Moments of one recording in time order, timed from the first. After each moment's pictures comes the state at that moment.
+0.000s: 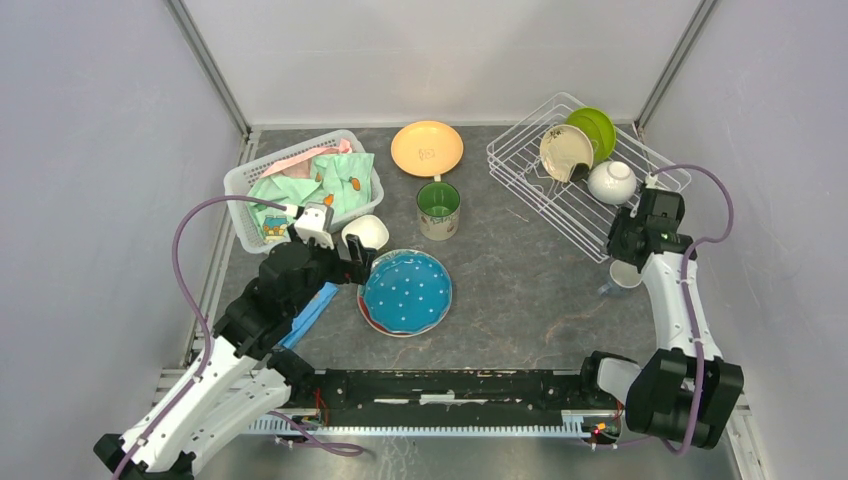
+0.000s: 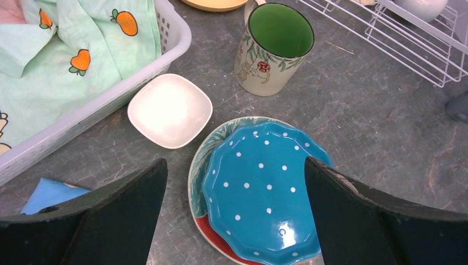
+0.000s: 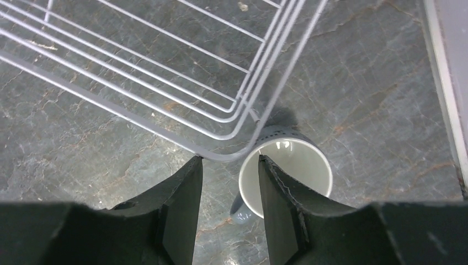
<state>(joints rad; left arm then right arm) -0.62 0.60 0.70 -0.42 -0.22 -0.29 -0.24 1.13 0.87 -0.65 0.07 0.17</state>
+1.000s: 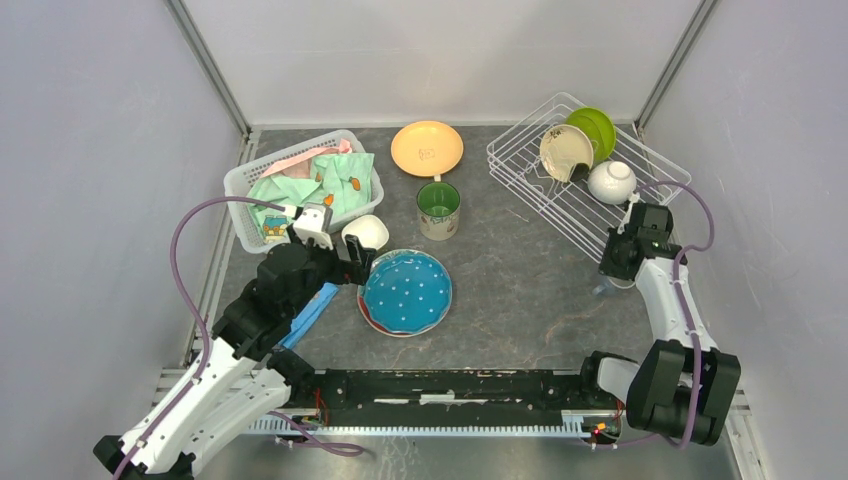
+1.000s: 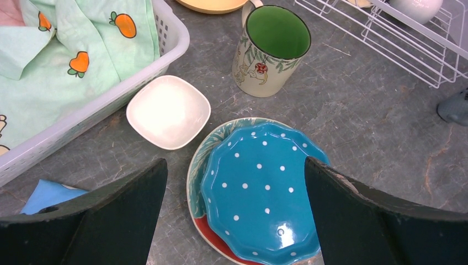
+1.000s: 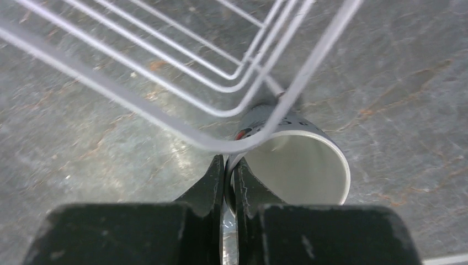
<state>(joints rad) -0.62 0.59 0.70 -0.42 -0.21 -0.29 -0.24 1.15 0.74 -0.60 0.00 0.09</state>
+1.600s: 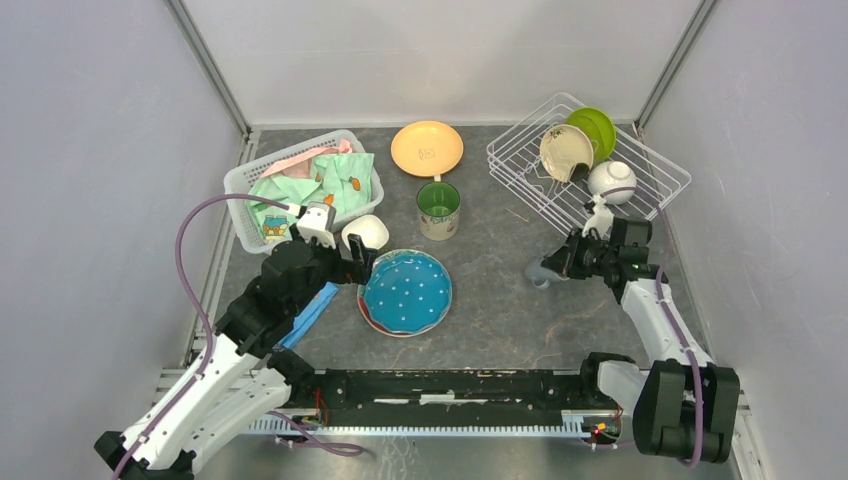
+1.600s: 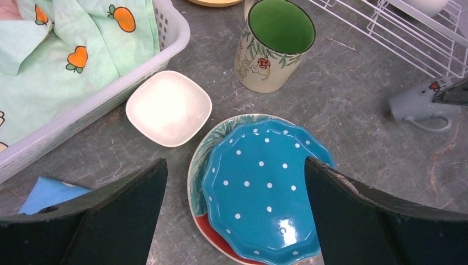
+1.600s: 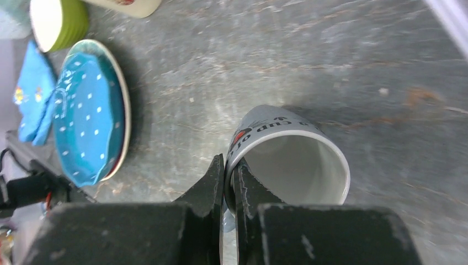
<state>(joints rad) -0.62 0.61 0.70 -0.42 -0.21 -0.29 -0.13 1.04 0.58 -0.34 -0.60 0.16</state>
